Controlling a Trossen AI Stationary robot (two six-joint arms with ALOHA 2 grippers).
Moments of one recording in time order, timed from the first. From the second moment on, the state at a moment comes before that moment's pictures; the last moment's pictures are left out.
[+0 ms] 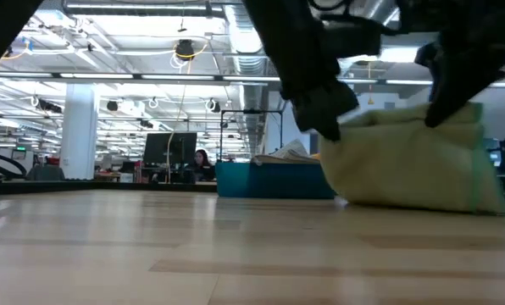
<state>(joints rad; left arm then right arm) -0.24 2.27 1.86 -0.62 -0.71 0.11 0.54 1.45 0.97 -0.97 0.47 0.64</state>
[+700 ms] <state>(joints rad) -0.13 2.06 1.86 -1.07 -0.94 -0.22 -0.04 1.32 0.97 -0.50 0.55 -0.28</state>
